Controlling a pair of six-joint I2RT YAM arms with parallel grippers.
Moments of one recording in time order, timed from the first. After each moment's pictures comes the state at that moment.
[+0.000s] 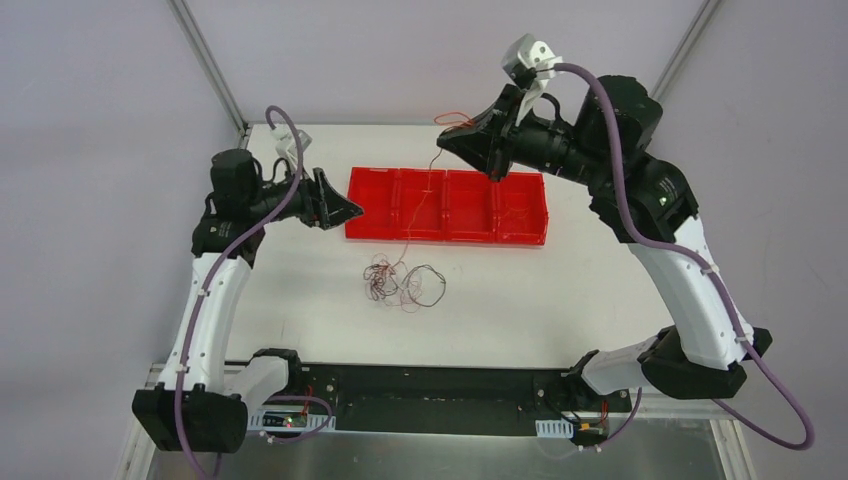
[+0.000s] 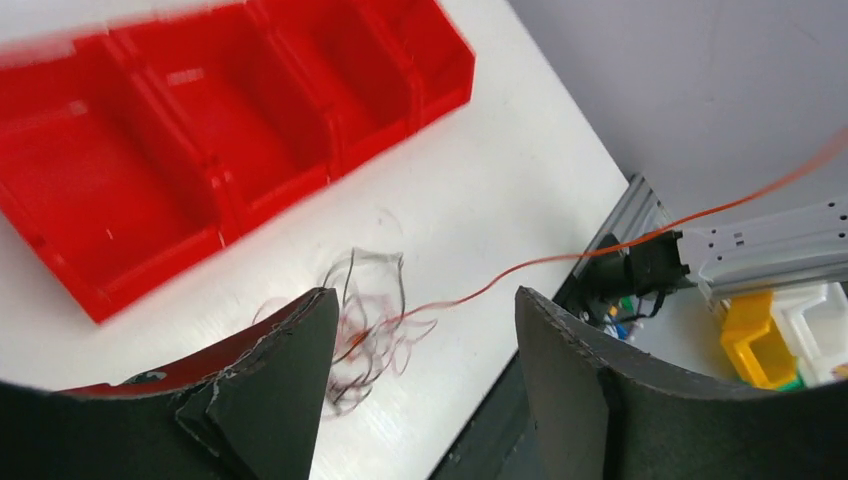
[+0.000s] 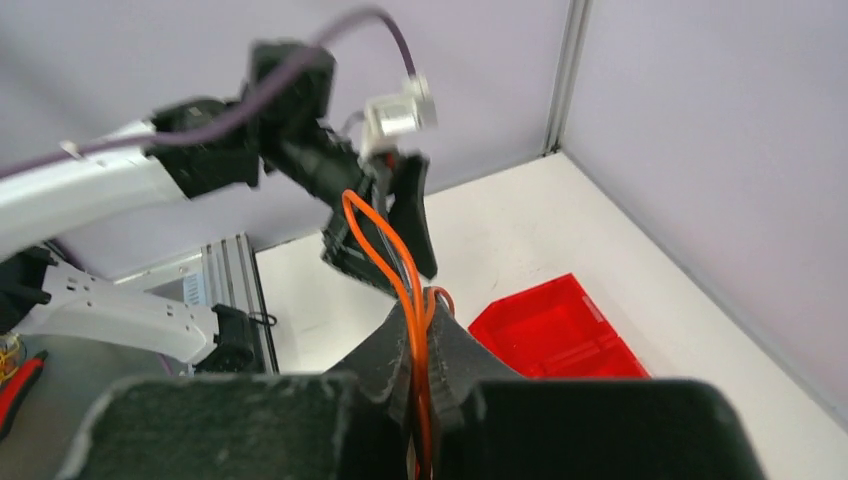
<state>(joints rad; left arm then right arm) -0.01 1.01 1.15 -0.46 0.91 -0.27 0.79 1.39 2.04 -0.68 -0.40 0.02</state>
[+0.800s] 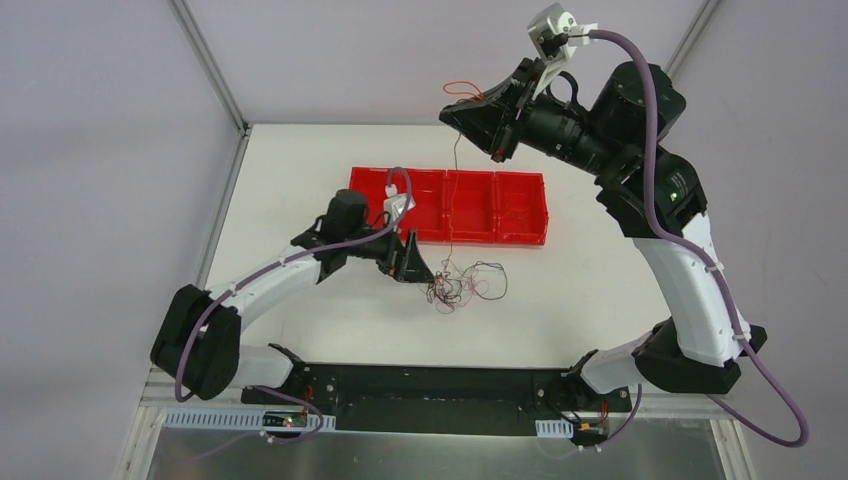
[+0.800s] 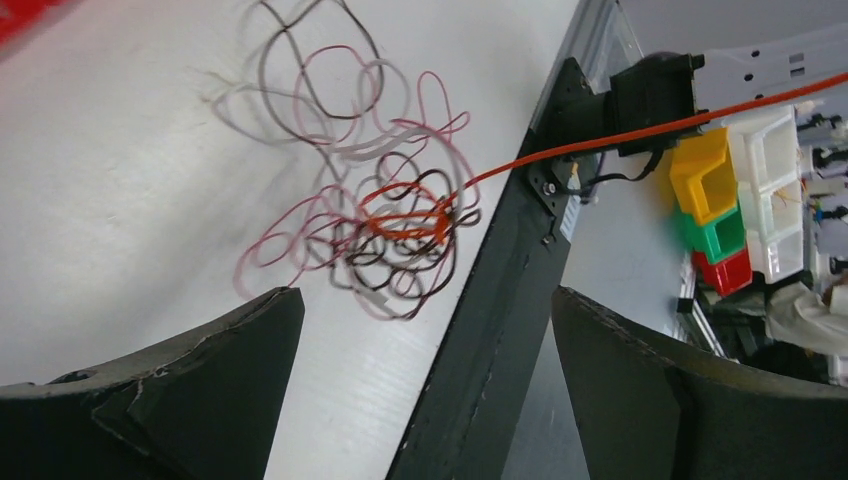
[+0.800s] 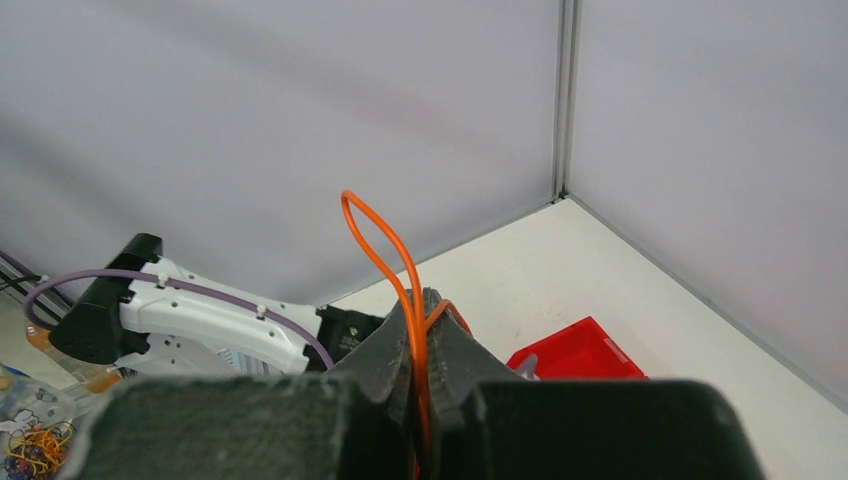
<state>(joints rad) -0.47 1.29 0.77 -0.06 0.84 -0.38 0.78 1.43 2.17 -0.62 -0.35 0.17</state>
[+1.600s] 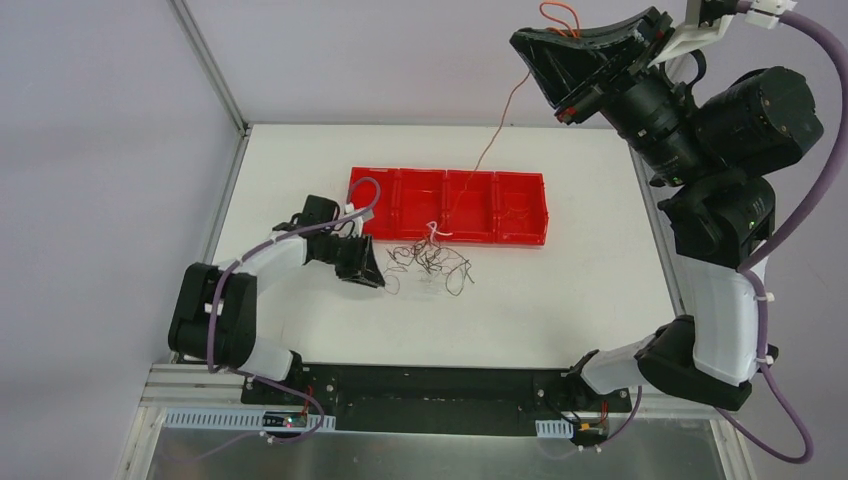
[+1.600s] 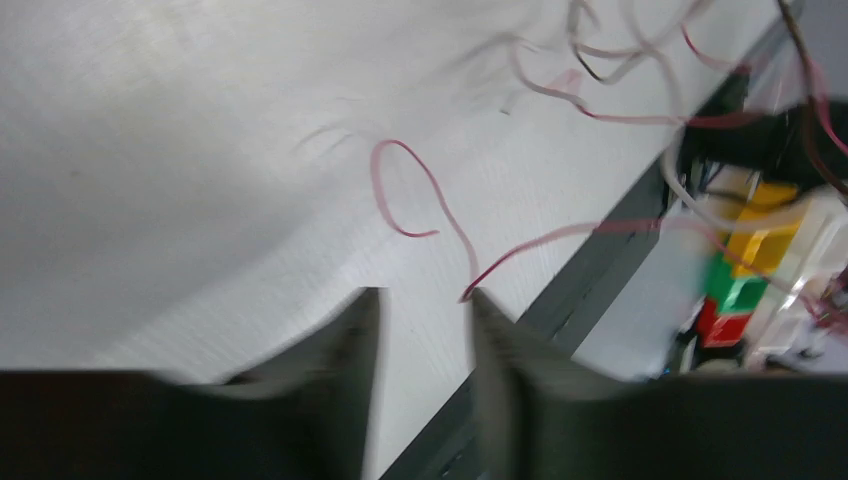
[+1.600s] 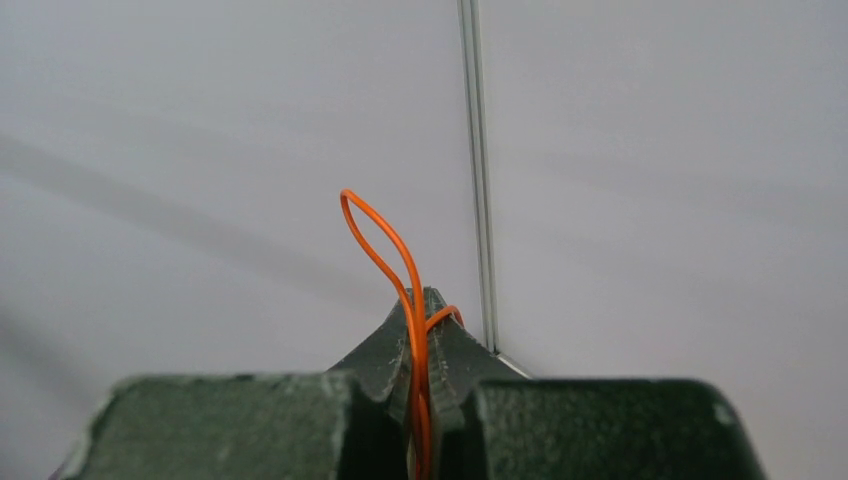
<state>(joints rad) -0.23 1.49 0.77 -0.41 0.68 -0.21 0.76 1.42 2.40 -0.51 -0.16 0.19</state>
